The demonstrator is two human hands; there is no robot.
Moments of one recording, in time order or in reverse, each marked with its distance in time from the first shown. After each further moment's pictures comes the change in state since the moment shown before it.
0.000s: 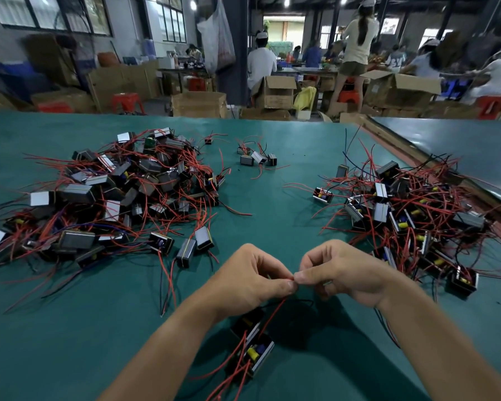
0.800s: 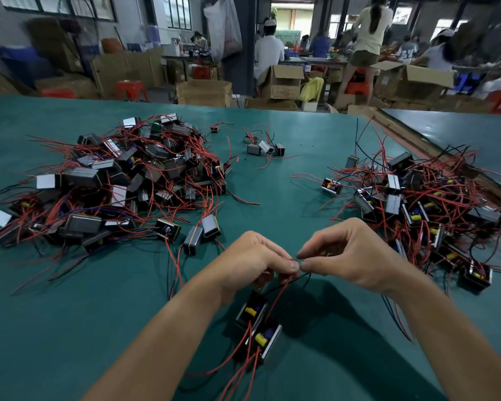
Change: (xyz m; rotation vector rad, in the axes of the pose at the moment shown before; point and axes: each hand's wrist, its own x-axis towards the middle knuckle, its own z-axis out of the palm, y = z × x) left_hand 0.004 0.007 -0.008 -0.119 0.018 -0.227; right_hand 0.006 0.004 -0.002 -0.239 0.155 -0.413
